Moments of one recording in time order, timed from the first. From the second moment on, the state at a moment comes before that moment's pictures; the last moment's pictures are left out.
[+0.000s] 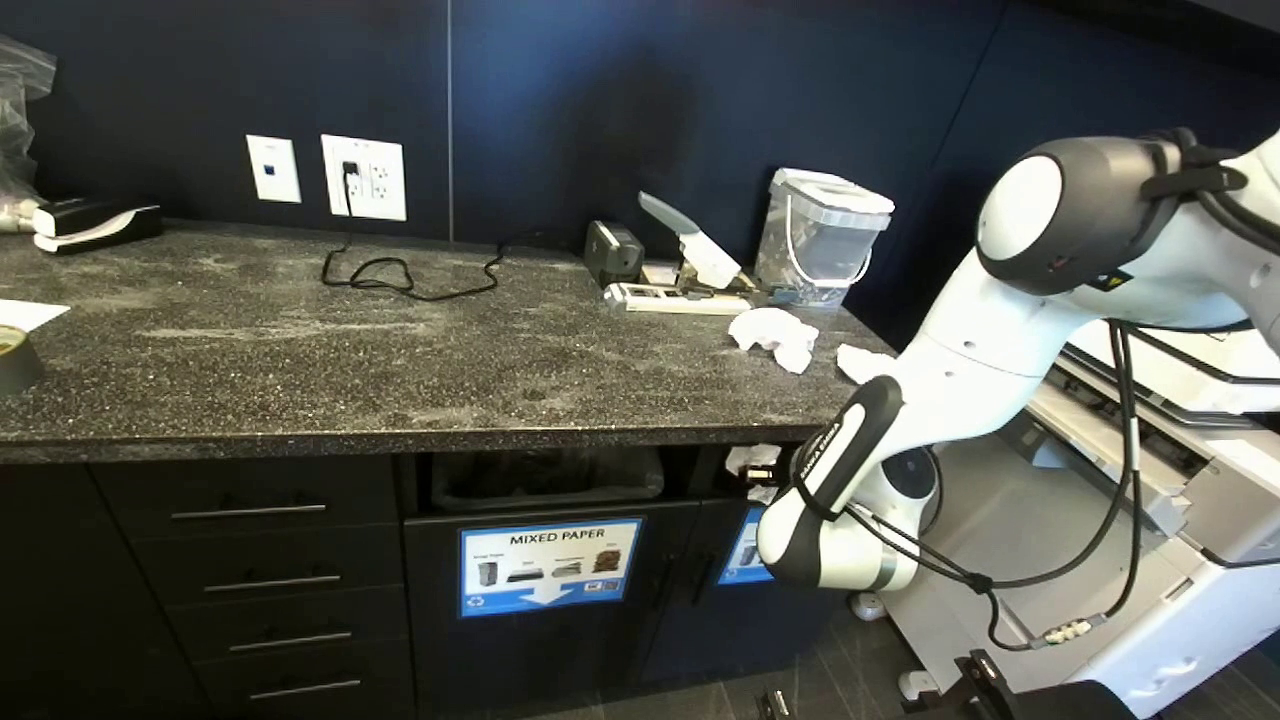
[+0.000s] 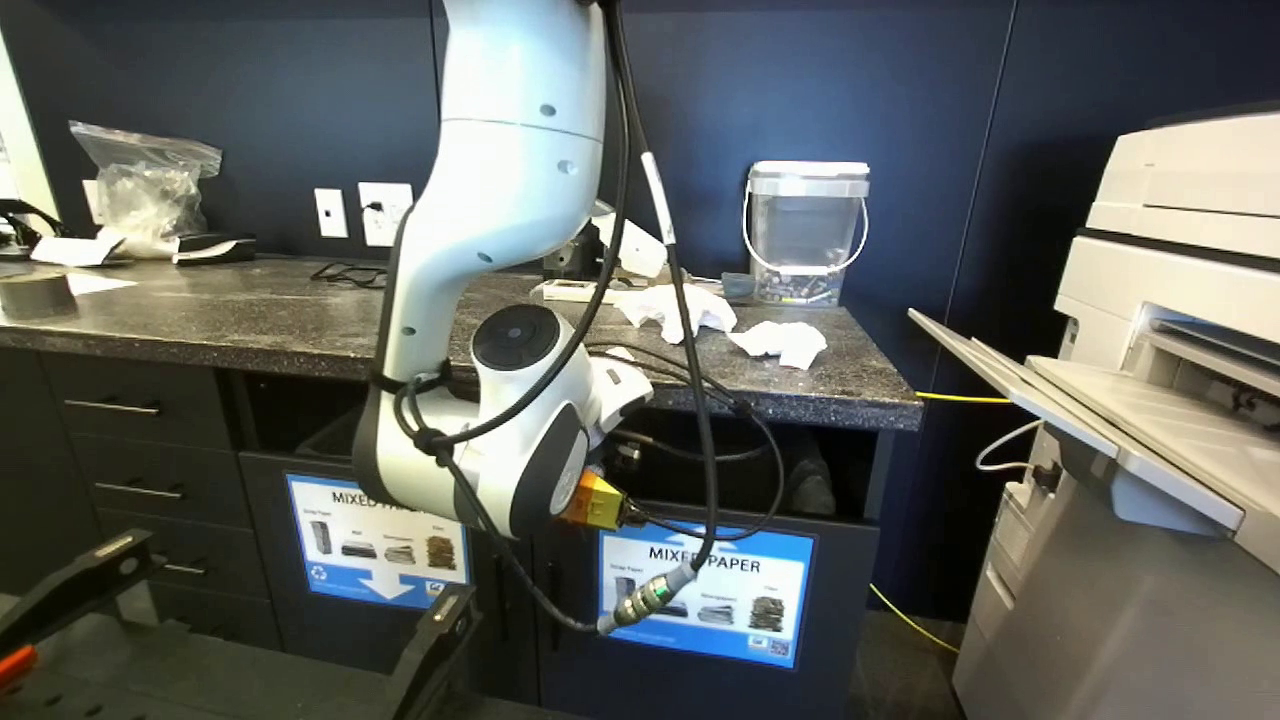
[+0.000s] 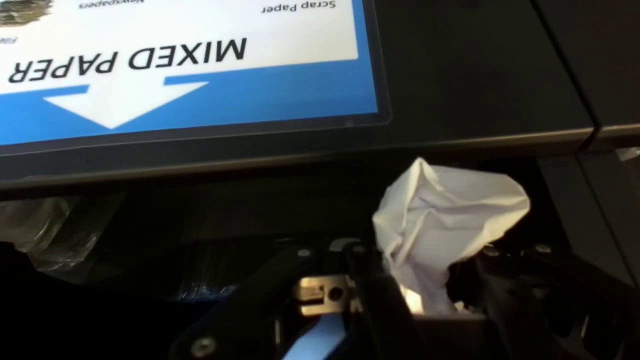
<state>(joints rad) -0.21 1.14 0.05 -2.08 -0.12 3.98 -0.04</state>
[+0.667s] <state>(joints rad) -0.16 1.30 0.04 -1.89 0.02 4.06 0.02</state>
